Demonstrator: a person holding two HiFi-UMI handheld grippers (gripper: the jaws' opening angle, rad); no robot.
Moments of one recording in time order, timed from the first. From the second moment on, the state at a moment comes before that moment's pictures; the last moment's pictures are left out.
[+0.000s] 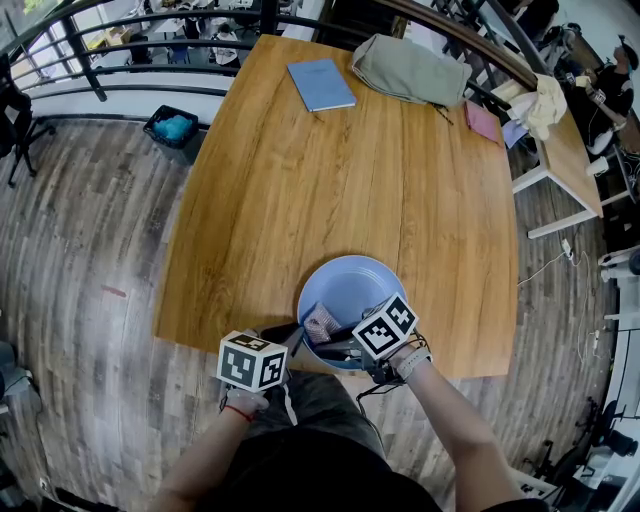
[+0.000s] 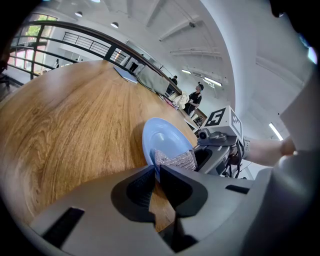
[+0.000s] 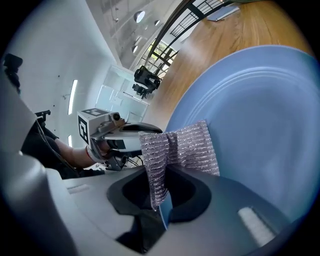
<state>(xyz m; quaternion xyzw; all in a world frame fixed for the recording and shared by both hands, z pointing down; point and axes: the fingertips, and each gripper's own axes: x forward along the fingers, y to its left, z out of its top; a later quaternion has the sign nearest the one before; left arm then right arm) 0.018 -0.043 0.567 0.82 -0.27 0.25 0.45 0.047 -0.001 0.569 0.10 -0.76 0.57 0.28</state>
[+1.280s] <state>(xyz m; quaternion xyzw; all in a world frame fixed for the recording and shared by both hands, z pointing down) 0.000 -0.101 0.520 0.87 -0.29 0.21 0.34 0.100 -0.024 0.482 0.27 -0.83 0.48 0.03</state>
